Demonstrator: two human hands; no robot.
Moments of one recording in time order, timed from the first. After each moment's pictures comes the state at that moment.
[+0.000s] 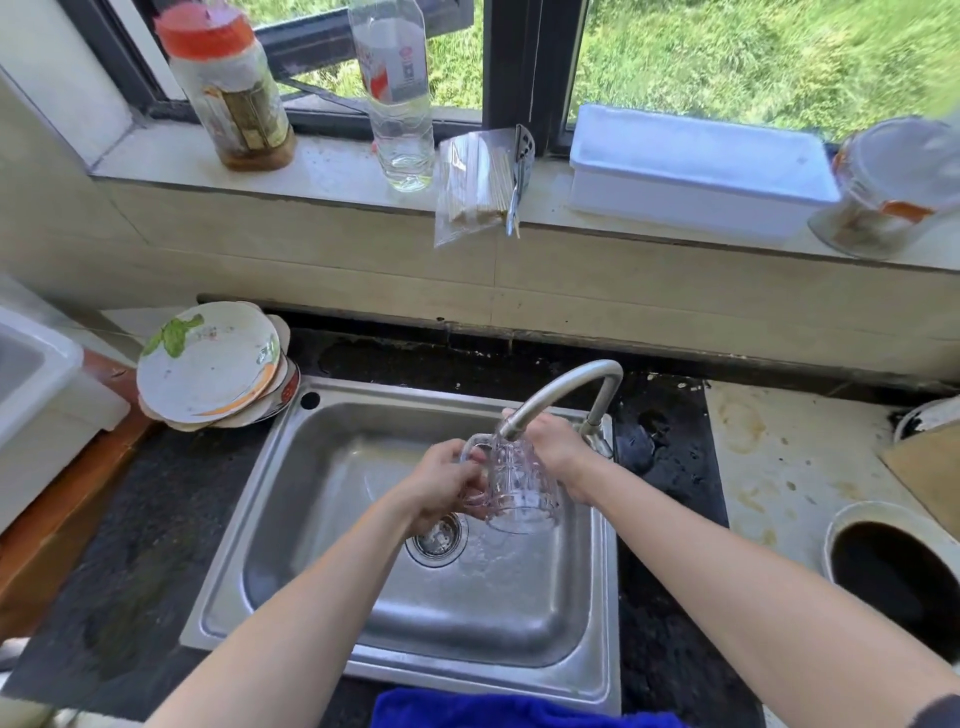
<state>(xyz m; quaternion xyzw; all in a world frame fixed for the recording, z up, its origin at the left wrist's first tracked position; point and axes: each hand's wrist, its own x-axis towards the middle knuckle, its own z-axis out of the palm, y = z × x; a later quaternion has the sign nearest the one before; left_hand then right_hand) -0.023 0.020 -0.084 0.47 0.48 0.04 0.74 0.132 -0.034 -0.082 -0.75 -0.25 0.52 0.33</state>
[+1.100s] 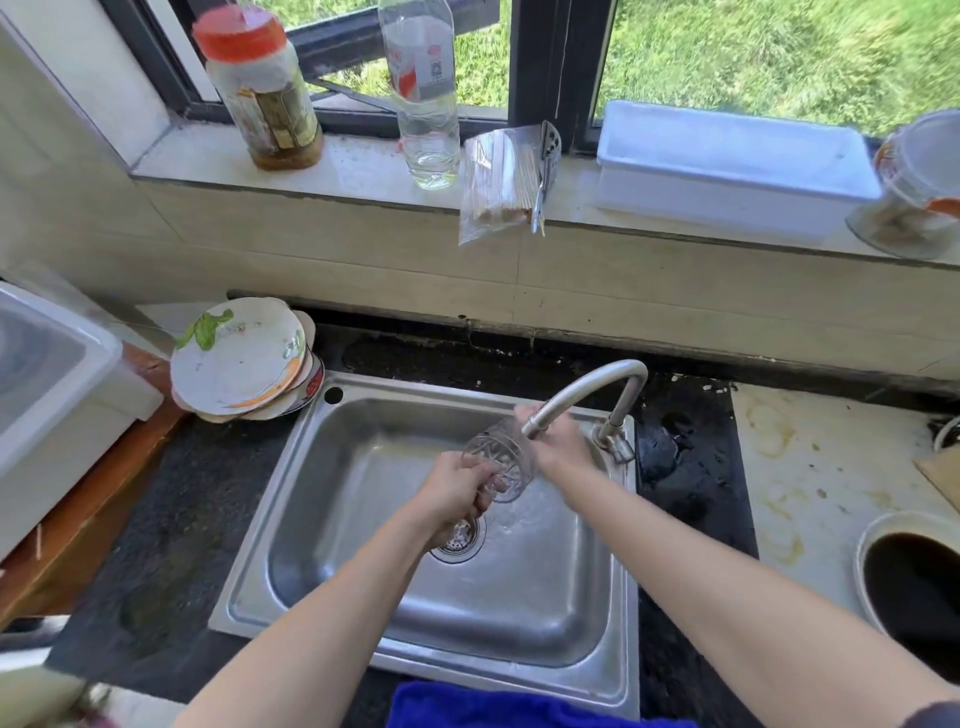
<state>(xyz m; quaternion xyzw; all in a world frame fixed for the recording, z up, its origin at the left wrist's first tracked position) -0.029 0.009 -0.094 0.48 0.53 0.09 0.70 0.105 -0.027 -0.087 -0.81 -0.20 0.42 0.36</state>
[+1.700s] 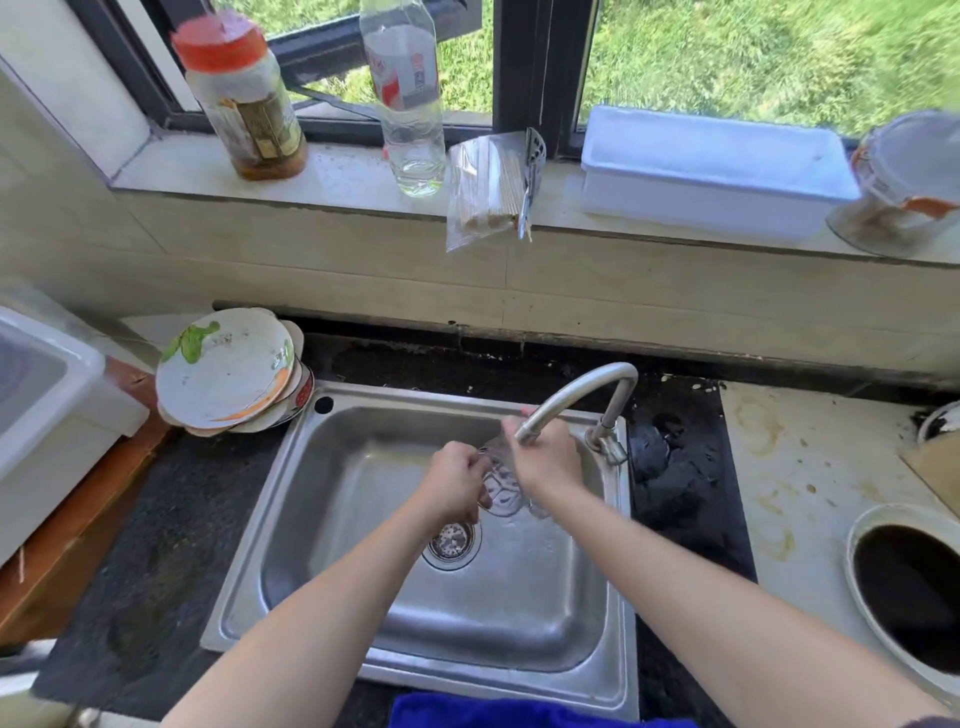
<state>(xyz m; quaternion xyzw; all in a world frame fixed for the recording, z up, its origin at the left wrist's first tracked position) -0.023 0.026 -0.090 0.71 0.50 0.00 0.50 0.091 -0.033 -0.077 -0.85 -0.28 0.32 0.30</state>
